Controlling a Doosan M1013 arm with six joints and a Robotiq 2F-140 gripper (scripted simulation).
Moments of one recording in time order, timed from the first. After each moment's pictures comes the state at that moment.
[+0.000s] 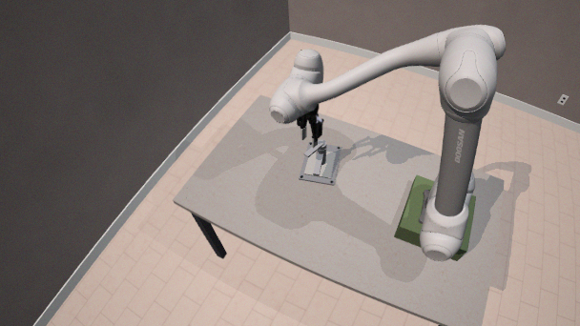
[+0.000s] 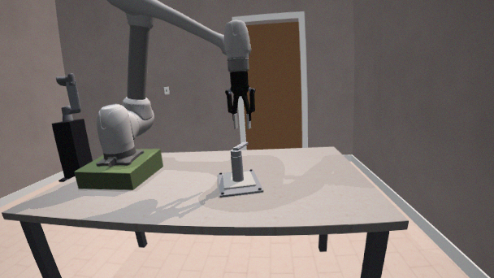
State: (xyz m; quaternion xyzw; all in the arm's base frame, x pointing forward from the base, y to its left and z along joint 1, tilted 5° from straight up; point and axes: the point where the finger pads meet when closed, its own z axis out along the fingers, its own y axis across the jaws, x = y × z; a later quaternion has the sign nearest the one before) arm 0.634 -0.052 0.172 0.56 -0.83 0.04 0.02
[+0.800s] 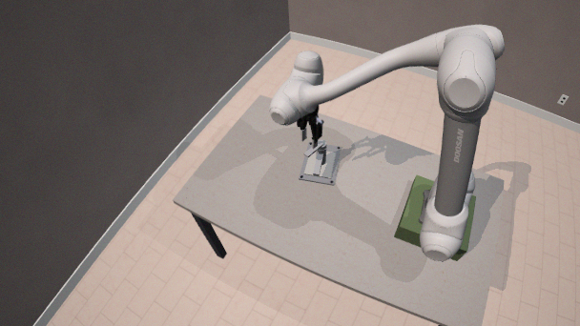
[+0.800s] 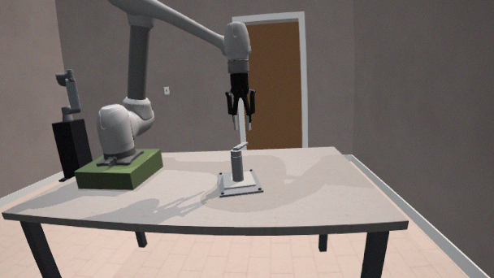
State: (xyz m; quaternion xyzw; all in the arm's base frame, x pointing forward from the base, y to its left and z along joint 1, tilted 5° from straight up) arm 0.634 -0.053 0.165 0.56 -0.83 0.04 0.02
